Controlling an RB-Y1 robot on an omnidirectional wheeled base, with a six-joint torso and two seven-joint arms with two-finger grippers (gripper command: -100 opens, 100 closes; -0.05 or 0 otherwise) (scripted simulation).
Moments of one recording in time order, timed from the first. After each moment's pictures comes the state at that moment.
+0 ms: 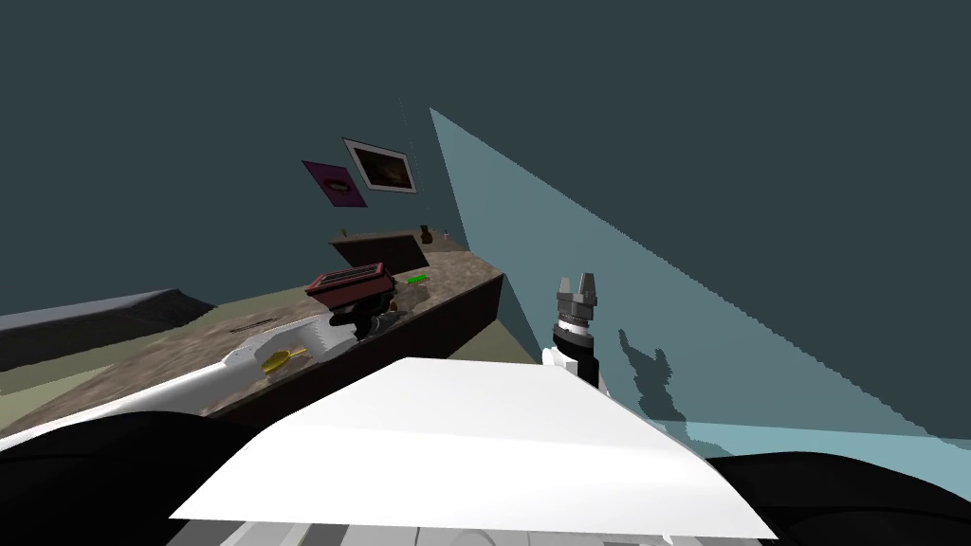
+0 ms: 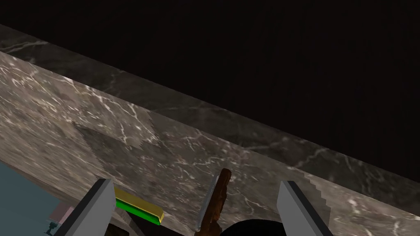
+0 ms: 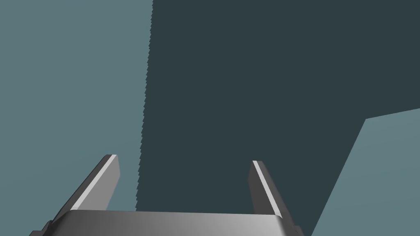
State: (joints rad) left arm 0.46 1.30 -0.09 -1.95 0.68 0.64 -0.14; right arm 0.50 0.02 0.00 -2.22 -0.06 -0.62 0.12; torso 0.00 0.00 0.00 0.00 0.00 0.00
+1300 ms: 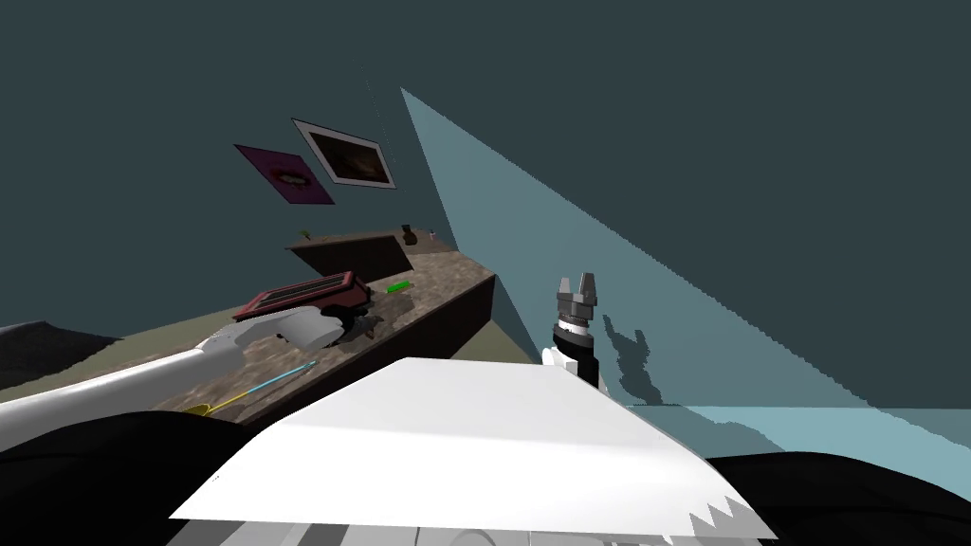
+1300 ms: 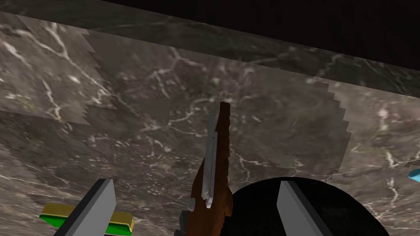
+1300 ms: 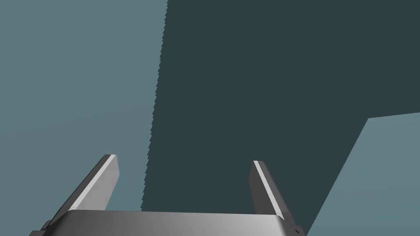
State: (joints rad) left arm 0.47 1.43 -0.07 -1.83 0.78 0.84 -0.18; right arm 0.50 0.02 0.00 -2.22 -0.06 -0.62 0.12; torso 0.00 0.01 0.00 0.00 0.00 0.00
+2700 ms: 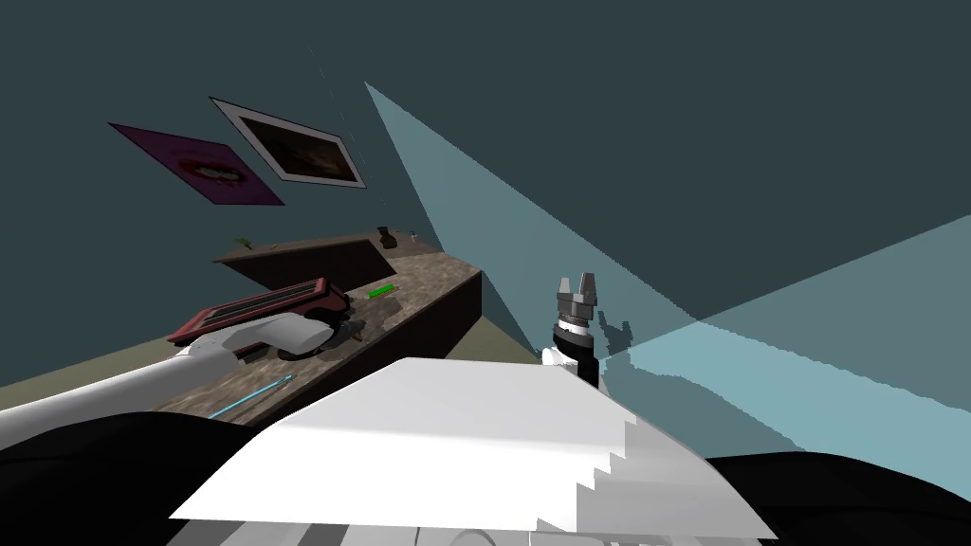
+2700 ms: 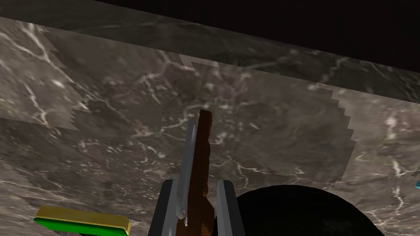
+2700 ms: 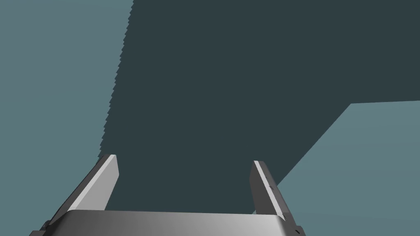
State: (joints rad) left arm 0.45 1.39 -0.08 -1.62 0.85 0.78 -0.23; right arm 0.50 0.02 0.00 -2.22 -0.06 -0.62 0.12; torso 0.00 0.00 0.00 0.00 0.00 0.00
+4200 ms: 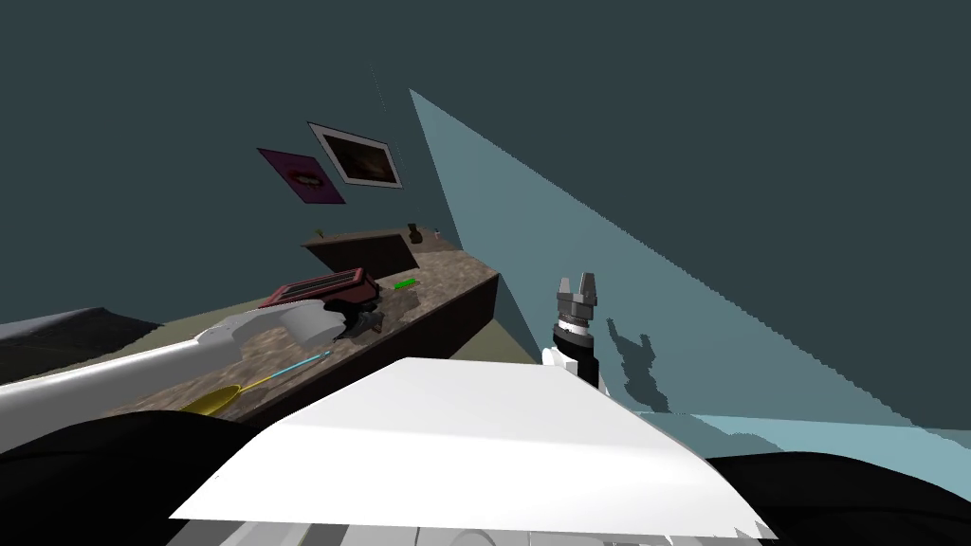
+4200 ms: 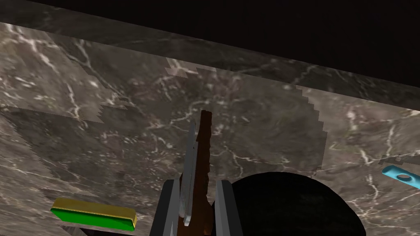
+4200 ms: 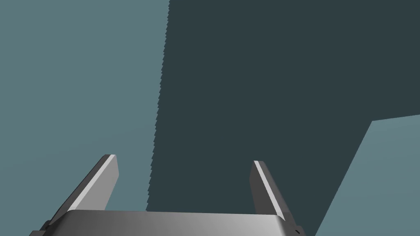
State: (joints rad) left arm 0.49 1.49 -0.04 -1.94 0.82 0.86 -0.12; right arm 0.50 0.02 0.00 -2.22 -0.06 -0.62 0.12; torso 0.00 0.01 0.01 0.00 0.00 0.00
